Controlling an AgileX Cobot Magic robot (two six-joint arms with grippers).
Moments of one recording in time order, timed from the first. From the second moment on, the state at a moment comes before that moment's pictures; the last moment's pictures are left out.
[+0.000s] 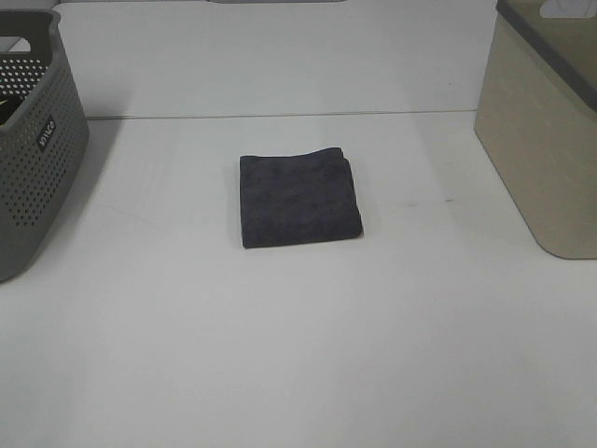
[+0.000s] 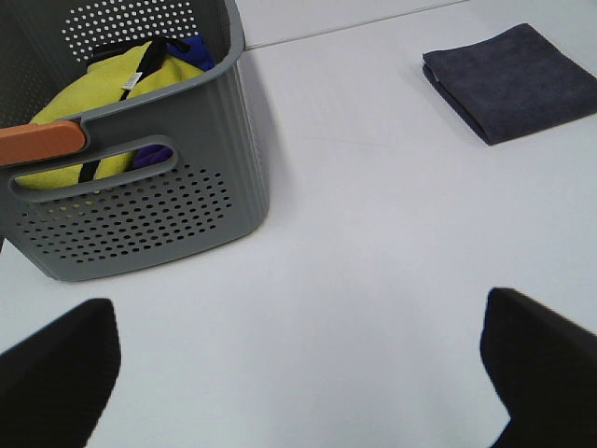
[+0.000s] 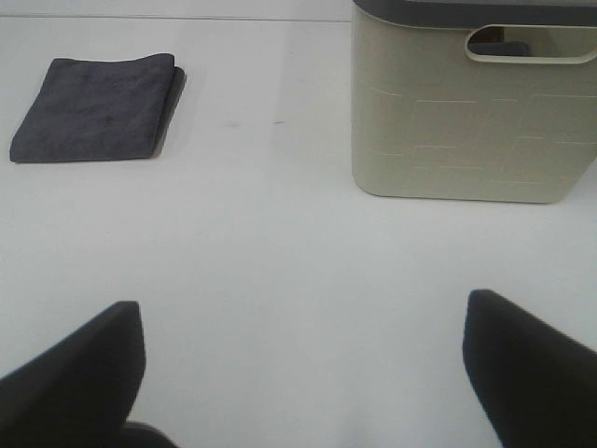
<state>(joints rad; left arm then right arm) -0.03 0.00 -0.51 -0.08 1.04 0.16 -0.02 0.00 -0.51 0.08 1.06 -0.08</state>
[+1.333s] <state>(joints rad) -0.03 0.00 -0.51 -0.08 1.04 0.16 -0.02 0.46 -0.66 0.17 0.84 -0.04</state>
